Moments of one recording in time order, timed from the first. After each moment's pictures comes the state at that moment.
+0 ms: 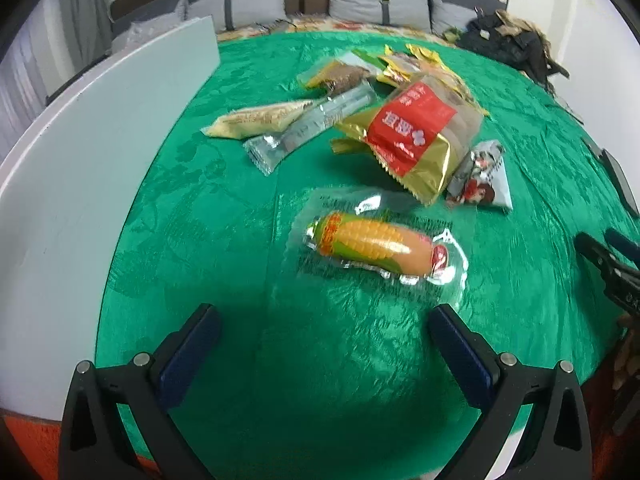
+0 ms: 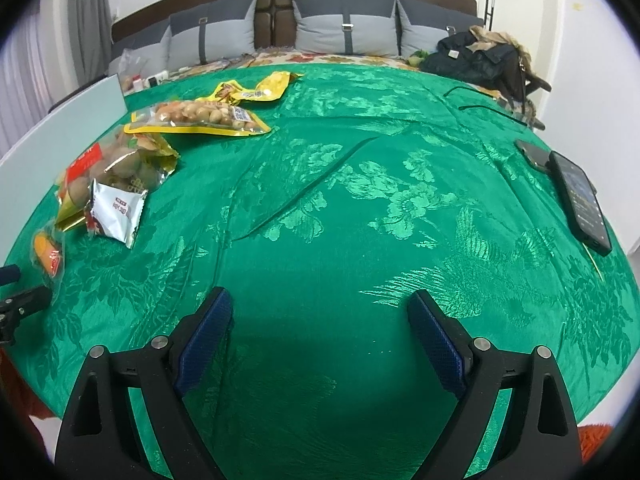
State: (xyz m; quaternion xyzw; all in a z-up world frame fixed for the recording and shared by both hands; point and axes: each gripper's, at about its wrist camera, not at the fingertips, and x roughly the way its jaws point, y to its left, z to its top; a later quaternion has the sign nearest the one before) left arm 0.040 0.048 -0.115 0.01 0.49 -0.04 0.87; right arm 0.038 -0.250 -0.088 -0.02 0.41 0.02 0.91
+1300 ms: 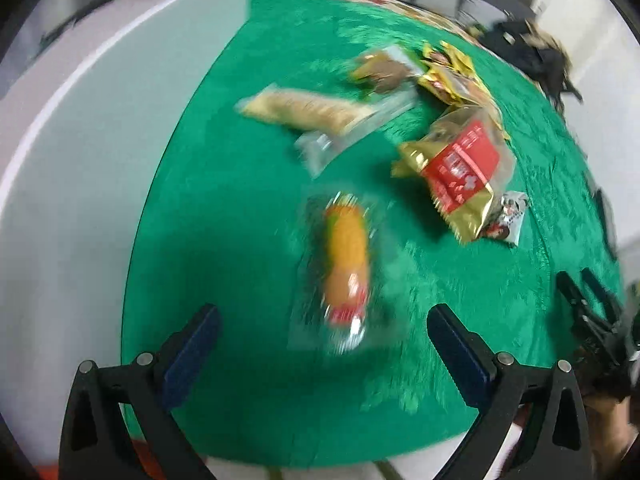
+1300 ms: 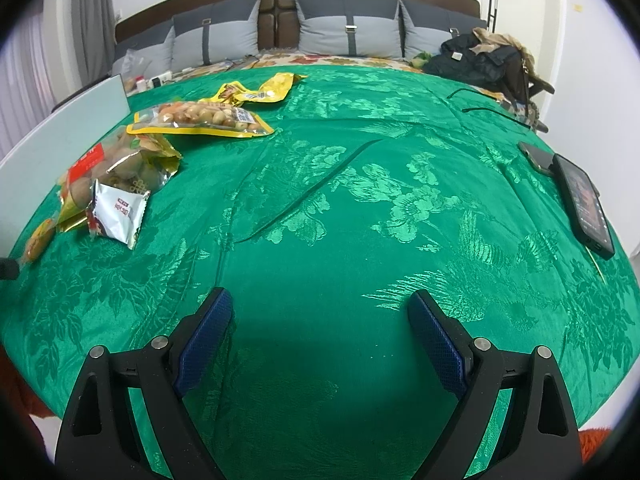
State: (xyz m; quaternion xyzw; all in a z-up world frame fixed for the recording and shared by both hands) left arm 0.071 0.086 -0.093 -0.06 0.55 -0.05 0.83; right arm 0.040 -0.246 -0.089 -0.02 0.40 0.02 0.91
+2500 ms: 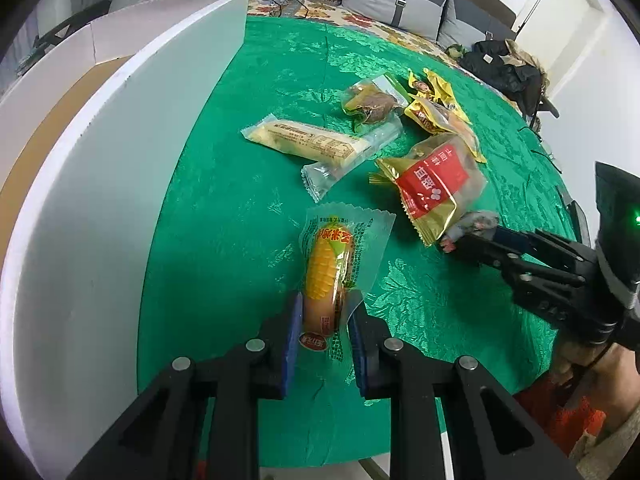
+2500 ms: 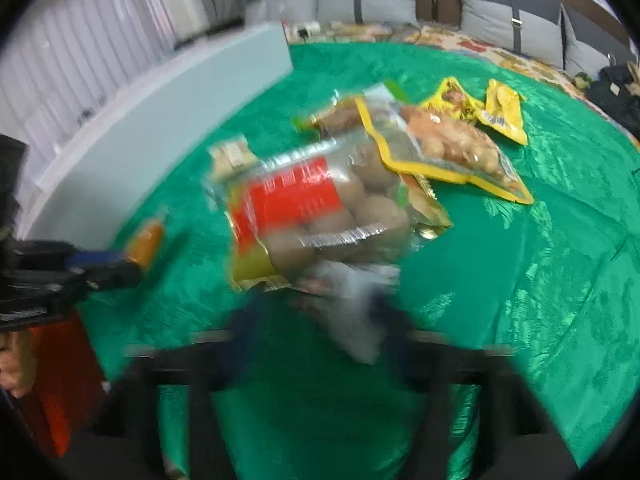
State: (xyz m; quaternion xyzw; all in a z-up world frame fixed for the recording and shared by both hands) left arm 0.059 0.114 -0.077 -0.10 0.52 -0.08 0.84; right arm 0.109 -0.104 -0.074 -0.07 0.47 0.26 0.84
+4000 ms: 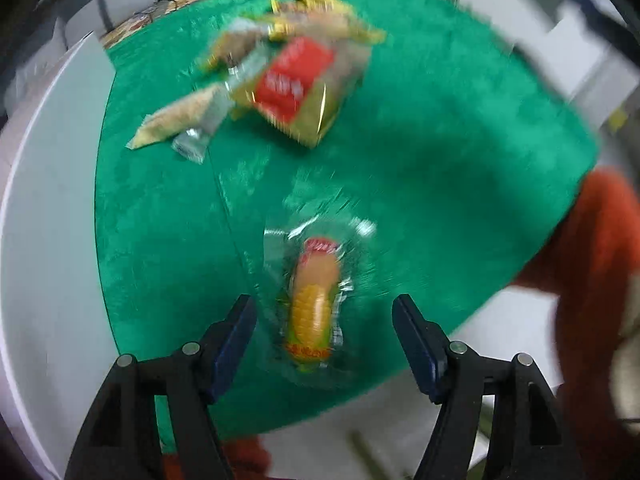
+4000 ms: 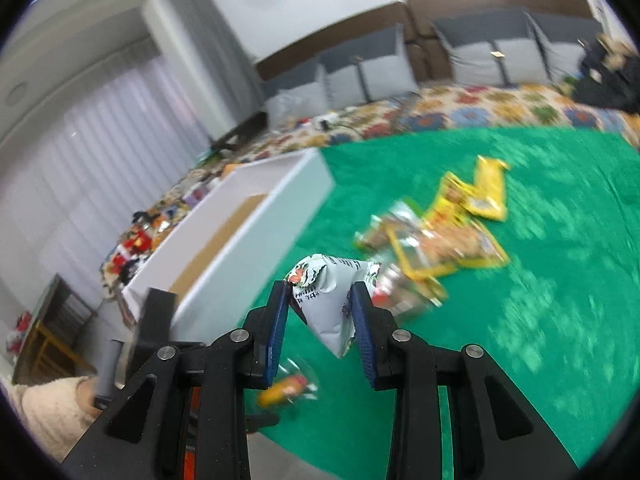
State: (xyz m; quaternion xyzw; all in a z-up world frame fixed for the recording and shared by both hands) left arm 0.041 0.042 -0.098 0.14 0.58 -0.20 0.78; right arm 0.058 -0.161 0.049 0.11 0.37 0.30 0.87
